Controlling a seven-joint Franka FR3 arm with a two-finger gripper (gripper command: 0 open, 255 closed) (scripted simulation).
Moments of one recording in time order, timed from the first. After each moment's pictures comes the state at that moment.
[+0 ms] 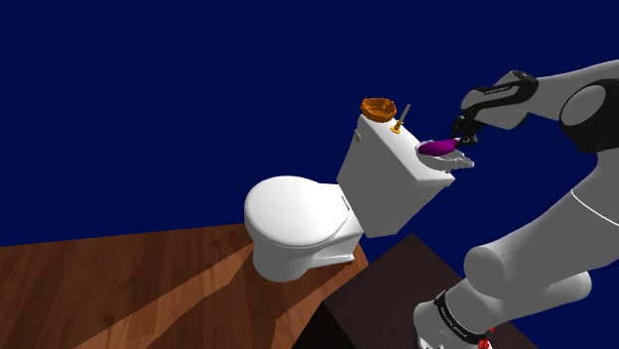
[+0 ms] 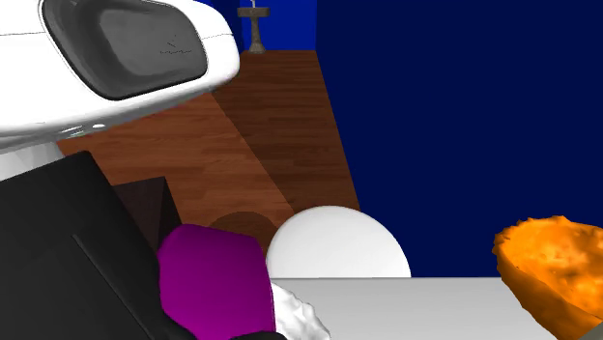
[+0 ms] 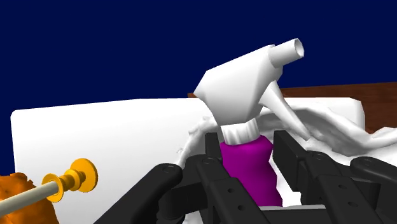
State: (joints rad) arm -0.61 0.07 -0.33 -2.06 0.01 2.51 -2.11
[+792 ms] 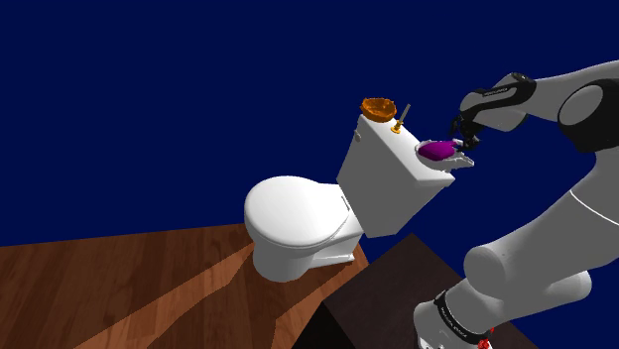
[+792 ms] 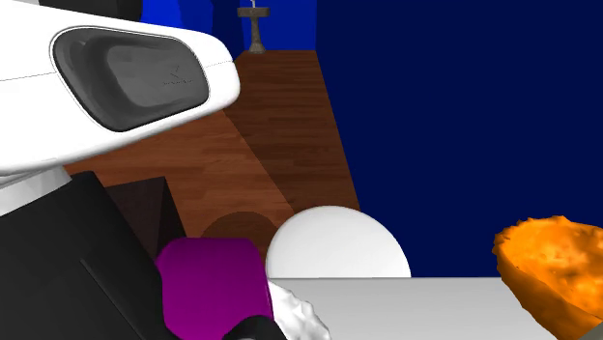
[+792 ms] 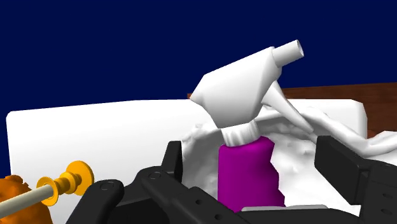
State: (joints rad) arm -0.61 0.08 -0.33 -2.07 0.02 2.53 -2.12
